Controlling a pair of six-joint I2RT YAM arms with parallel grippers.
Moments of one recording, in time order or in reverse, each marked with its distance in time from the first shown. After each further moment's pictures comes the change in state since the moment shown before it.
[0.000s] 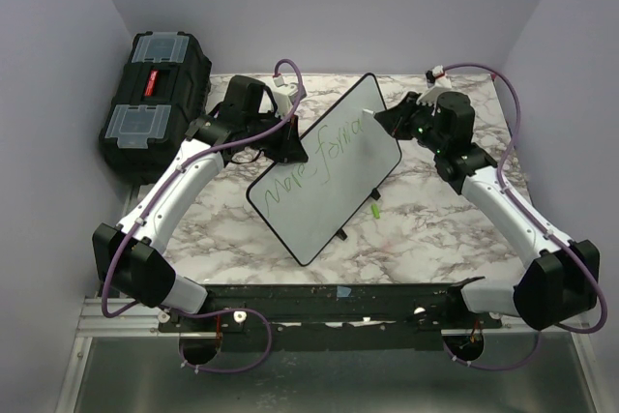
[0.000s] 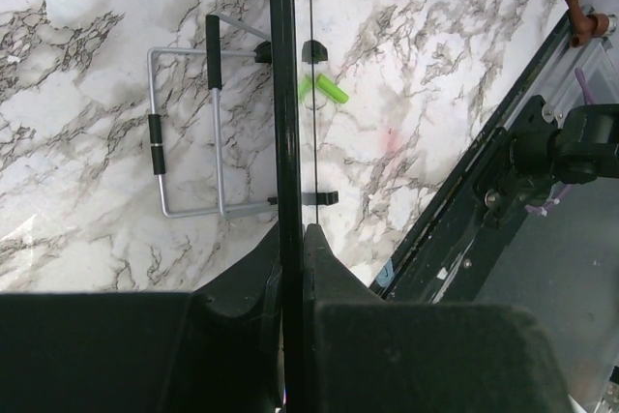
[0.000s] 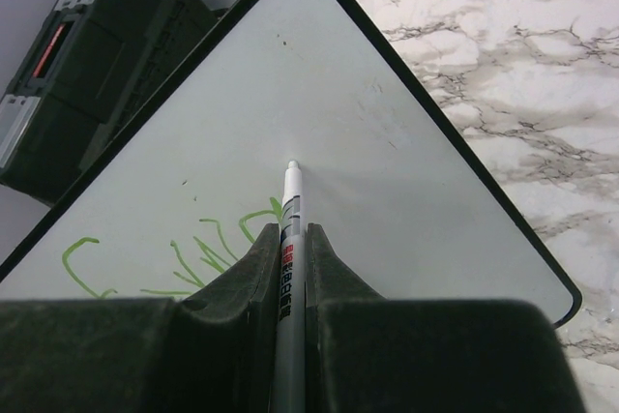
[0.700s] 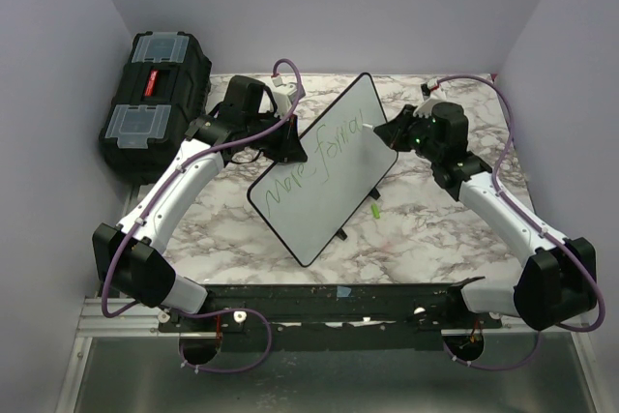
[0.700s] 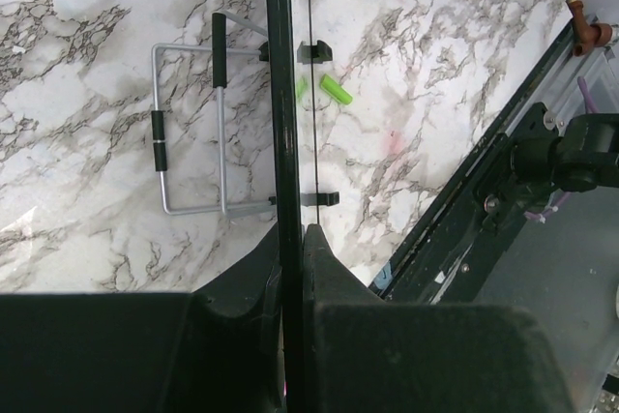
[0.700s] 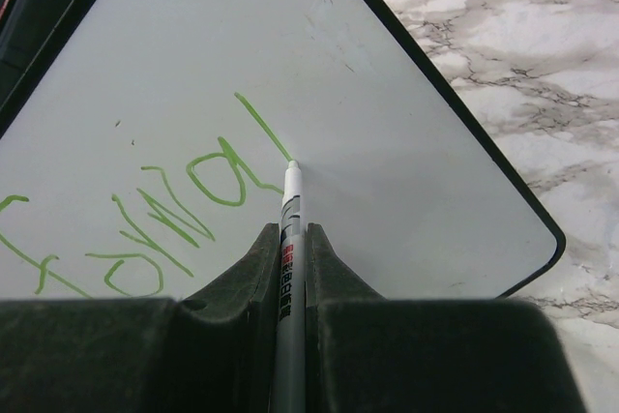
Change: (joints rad) left arm 0.000 0.000 0.000 -0.004 -0.009 -0.020; right arm 0.000 0.006 -0.087 0.016 -0.004 0.001
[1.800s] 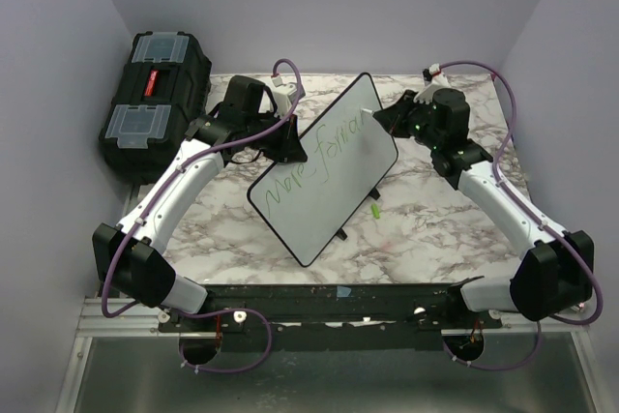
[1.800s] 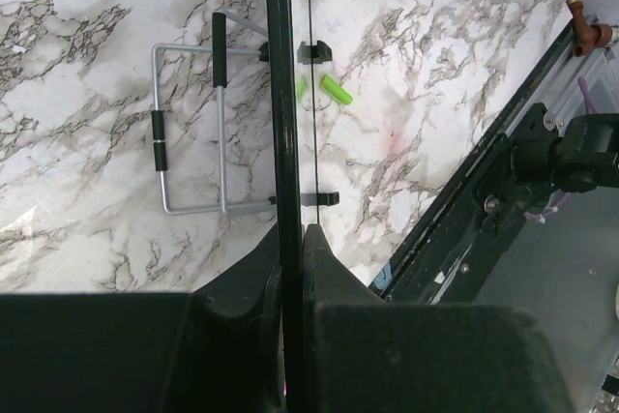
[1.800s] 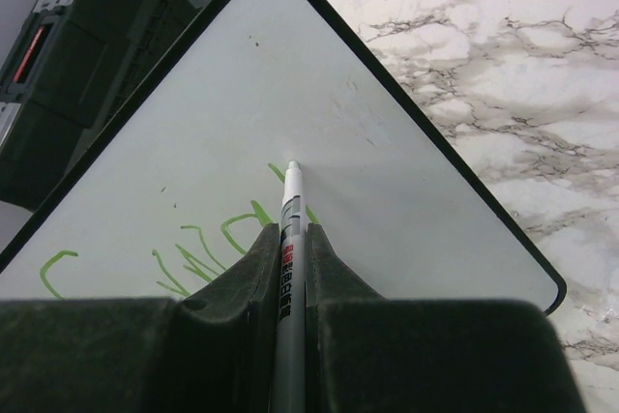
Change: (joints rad) left arm 0.000 0.000 0.000 0.000 -0.001 -0.003; right arm 0.000 0.046 0.106 -0.018 0.016 0.006
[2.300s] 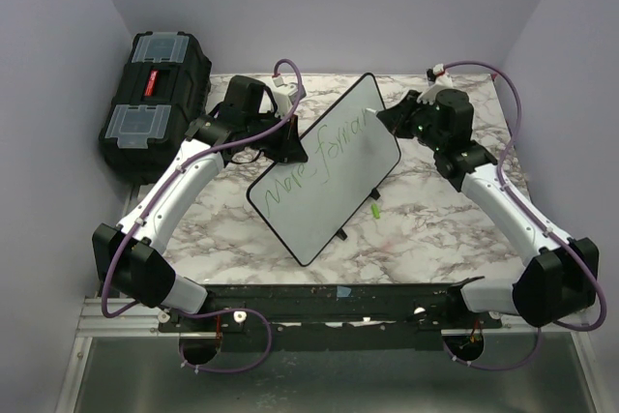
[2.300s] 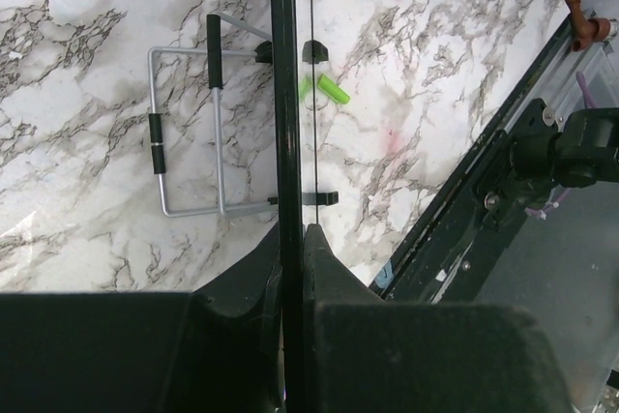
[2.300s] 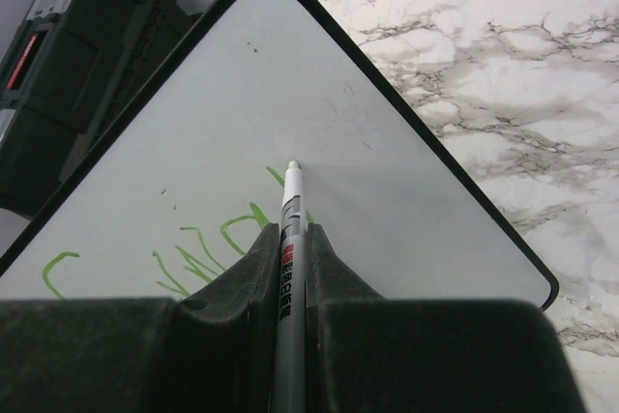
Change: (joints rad) left arm 0.000 0.000 0.000 0.002 -0.003 0.008; right arm 0.000 -0.017 0.011 -0.034 0.031 -0.008
